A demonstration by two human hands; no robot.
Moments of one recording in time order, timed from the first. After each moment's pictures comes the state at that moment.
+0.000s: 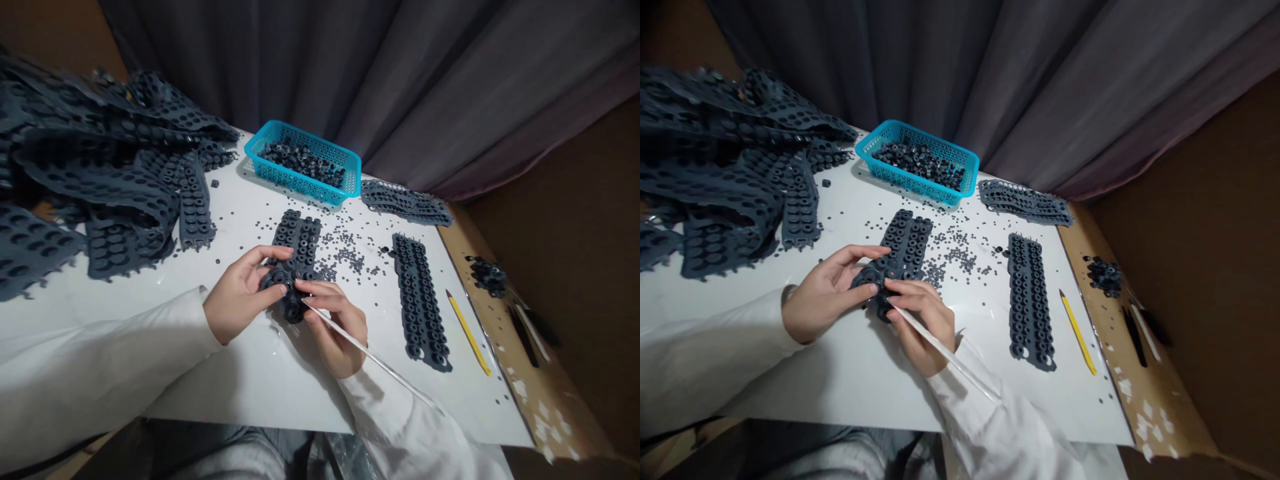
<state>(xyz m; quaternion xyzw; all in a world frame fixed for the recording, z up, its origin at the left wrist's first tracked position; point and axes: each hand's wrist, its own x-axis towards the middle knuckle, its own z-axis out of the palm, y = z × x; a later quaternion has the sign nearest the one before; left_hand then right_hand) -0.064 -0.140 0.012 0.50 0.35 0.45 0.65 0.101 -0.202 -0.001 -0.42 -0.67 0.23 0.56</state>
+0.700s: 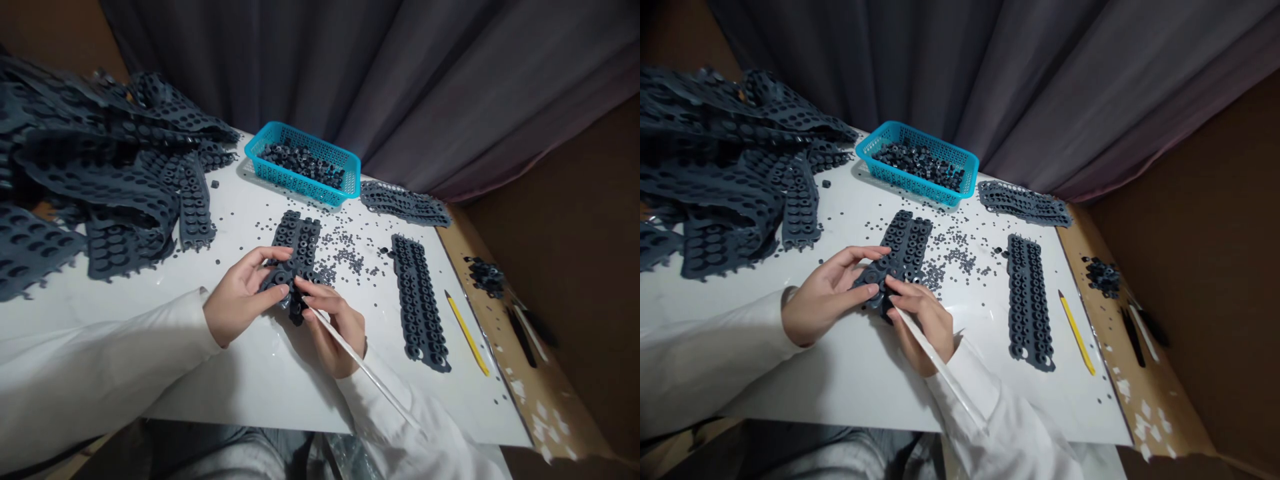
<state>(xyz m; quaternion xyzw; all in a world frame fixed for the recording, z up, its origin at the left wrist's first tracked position) -0.065 -0.142 0.014 0.50 0.35 0.44 0.66 0.100 -0.205 0.002 -0.44 -0.68 0.22 0.54</state>
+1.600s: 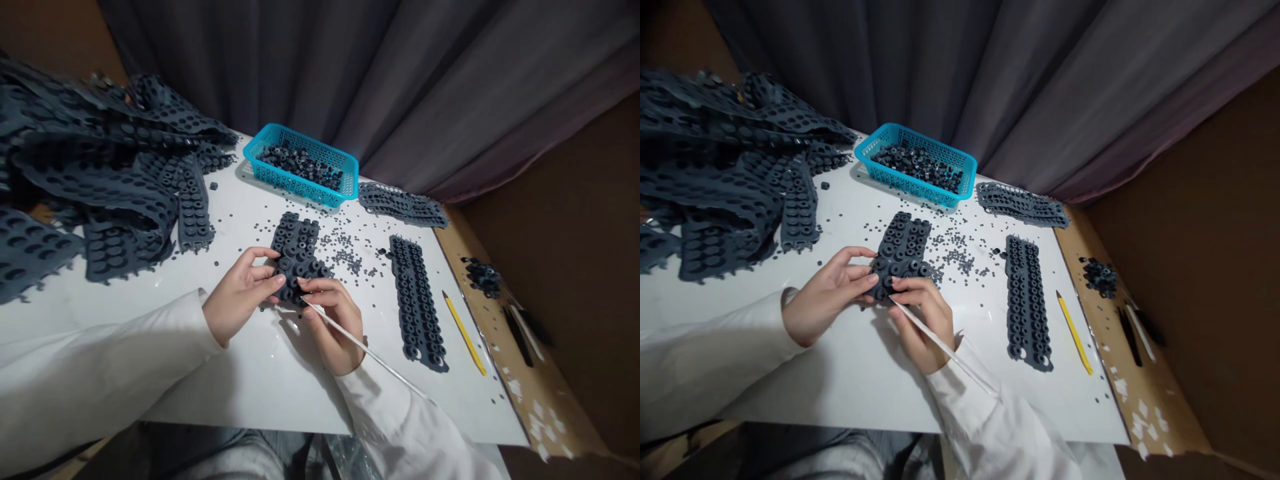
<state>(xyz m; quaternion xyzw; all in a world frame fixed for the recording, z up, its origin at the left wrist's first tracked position) -0.063 -0.138 0.010 0.41 0.41 0.38 0.72 0.103 -0.201 -0.003 -0.44 -0.66 0.26 0.55</state>
